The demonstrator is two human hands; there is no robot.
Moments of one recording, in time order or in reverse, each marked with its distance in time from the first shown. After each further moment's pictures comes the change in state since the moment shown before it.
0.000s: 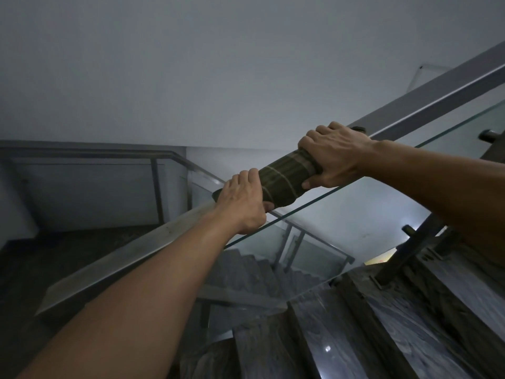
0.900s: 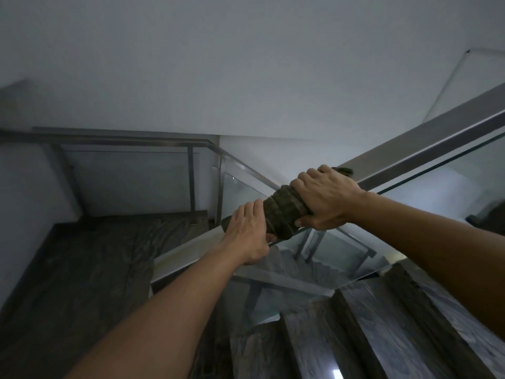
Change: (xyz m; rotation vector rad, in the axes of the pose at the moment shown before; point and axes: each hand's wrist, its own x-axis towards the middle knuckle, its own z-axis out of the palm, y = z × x) left_hand -0.106 -0.185 0.008 -0.060 -0.104 -0.013; right_hand 0.078 -0.220 -0.008 0.103 -0.045 -0.044
